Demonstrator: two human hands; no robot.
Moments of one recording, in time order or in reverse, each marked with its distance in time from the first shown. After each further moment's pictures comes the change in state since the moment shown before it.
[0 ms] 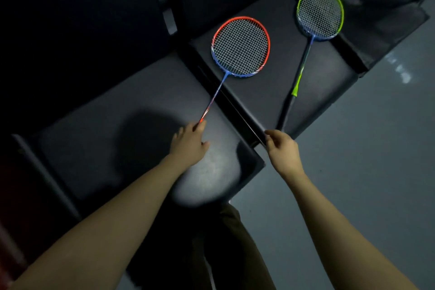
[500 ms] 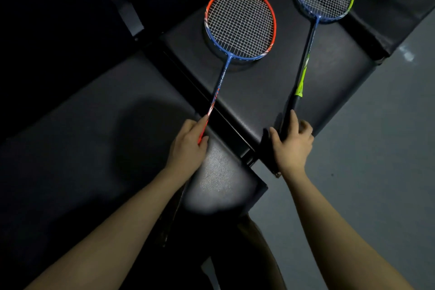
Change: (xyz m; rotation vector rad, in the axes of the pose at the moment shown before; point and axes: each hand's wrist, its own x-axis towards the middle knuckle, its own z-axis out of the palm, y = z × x) left_hand 0.090 0.023 0.051 -0.440 0.351 0.210; right_hand 0.121 0.082 0.044 -0.169 0.347 0.124
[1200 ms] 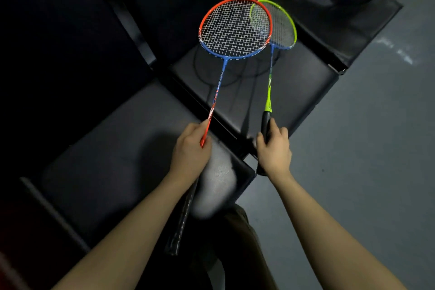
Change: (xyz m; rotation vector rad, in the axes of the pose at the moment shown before) left_hand -0.063 0.127 -0.094 -0.004 0.125 0.046; right_hand -0.083 -0.071 -0.119 0.102 -0.094 -0.025
